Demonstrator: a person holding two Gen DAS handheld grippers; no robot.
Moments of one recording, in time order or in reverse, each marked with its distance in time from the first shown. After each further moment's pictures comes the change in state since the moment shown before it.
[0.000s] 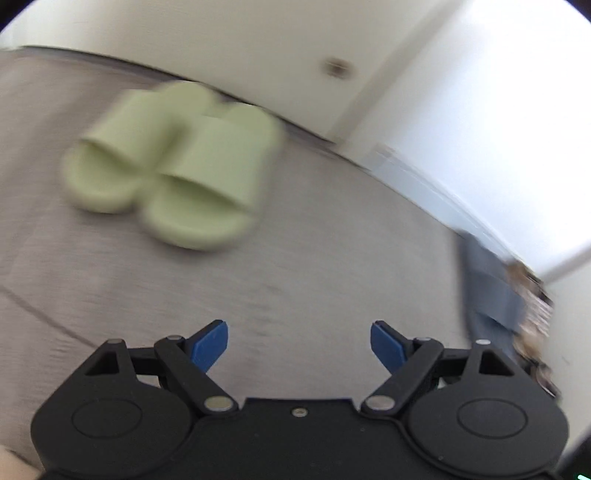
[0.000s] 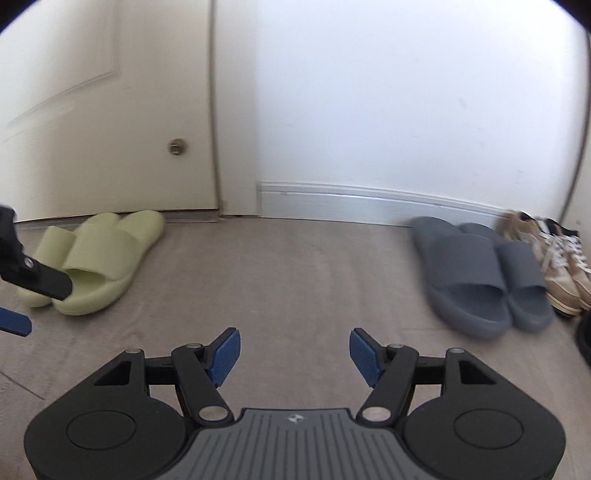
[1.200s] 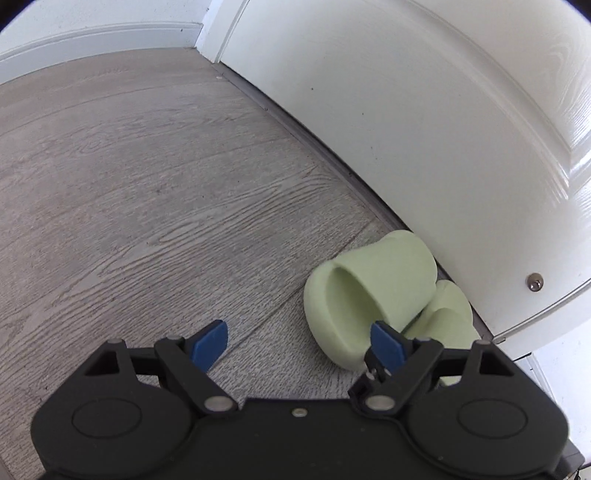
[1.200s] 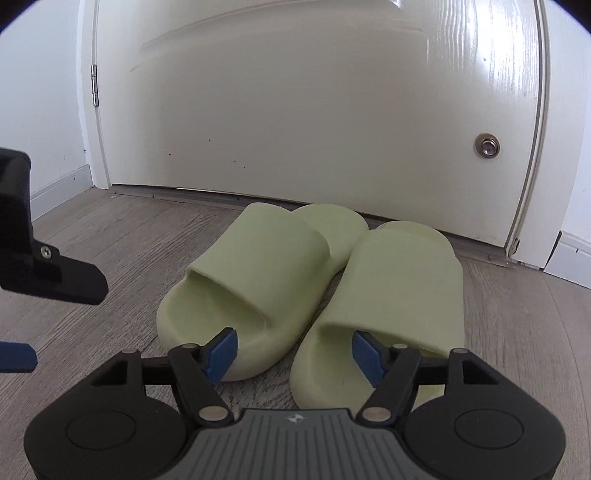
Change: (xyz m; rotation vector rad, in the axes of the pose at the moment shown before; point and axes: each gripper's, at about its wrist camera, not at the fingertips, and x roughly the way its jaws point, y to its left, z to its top) left arm -0.017 0.165 0.040 -0.406 -0.258 0.090; right arm 0.144 0.236 0.025 -0.113 -0.003 0.208
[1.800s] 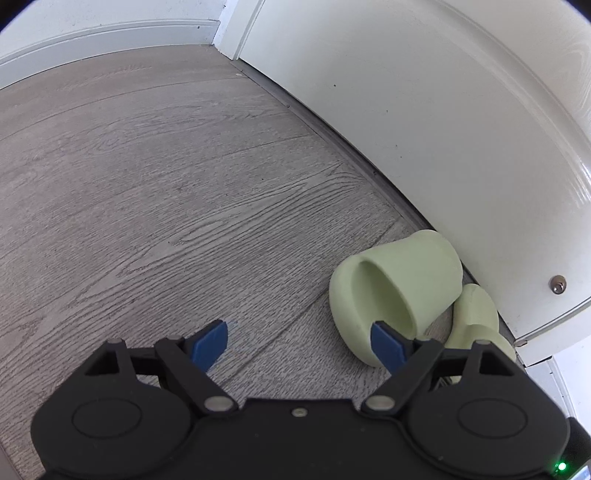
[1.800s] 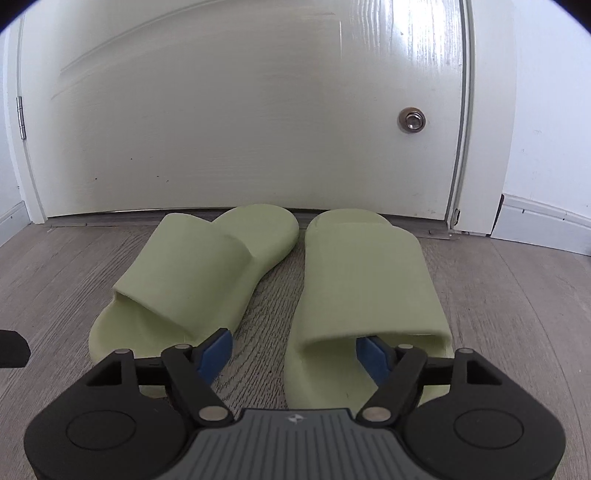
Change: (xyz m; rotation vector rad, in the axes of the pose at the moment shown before) left arm 0.009 0.010 0.002 0.009 -0.008 0.069; right arm 0.006 -0.019 -0.003 0.152 -0.009 -0.142
